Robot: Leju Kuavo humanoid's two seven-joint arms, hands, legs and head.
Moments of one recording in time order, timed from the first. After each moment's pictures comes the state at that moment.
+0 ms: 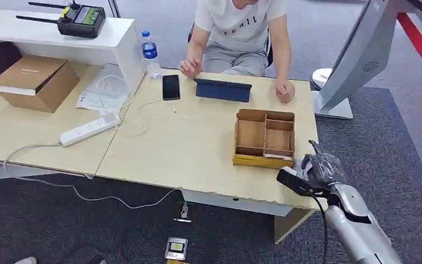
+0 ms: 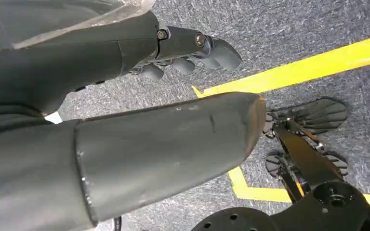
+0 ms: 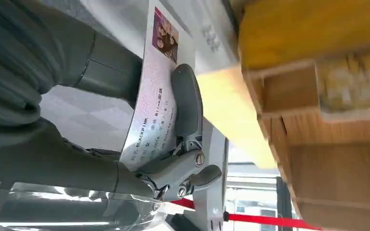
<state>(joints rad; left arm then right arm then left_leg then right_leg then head) -0.21 0.38 -1.50 -0.14 1.37 -0.13 -0.13 -0.59 -0.30 0.51 -0.66 0.96 -0.25 -0.23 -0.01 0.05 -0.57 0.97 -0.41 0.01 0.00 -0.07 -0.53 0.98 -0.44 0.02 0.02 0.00</state>
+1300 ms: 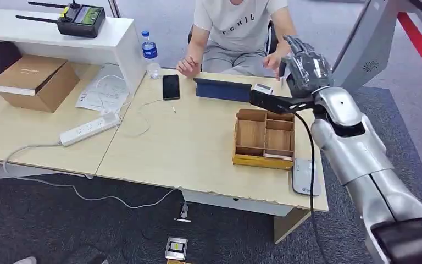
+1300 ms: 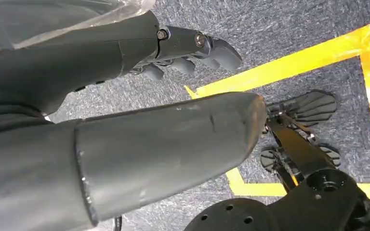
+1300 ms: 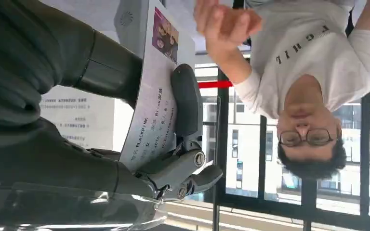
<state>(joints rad) -0.21 0.37 -1.51 -0.14 1.32 -0.14 -0.17 -1.09 -0.11 0.62 -0.65 1.09 -0.16 -0.22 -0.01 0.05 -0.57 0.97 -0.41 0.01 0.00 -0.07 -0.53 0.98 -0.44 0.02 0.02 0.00</state>
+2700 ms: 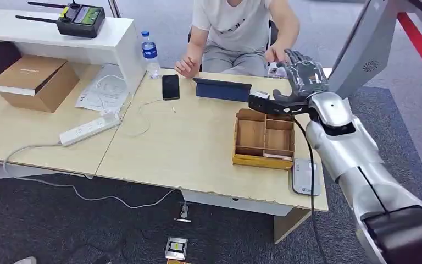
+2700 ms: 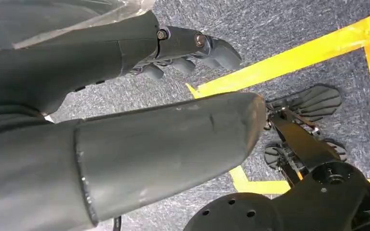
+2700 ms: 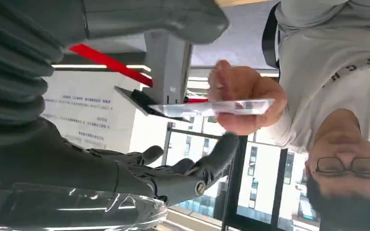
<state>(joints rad) -0.21 0.35 -1.51 -0.14 1.32 -0.13 -0.17 -1.13 -0.06 0.64 -0.42 1.17 -0.21 -0.20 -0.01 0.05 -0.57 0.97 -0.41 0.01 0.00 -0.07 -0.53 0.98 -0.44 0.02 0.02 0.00</state>
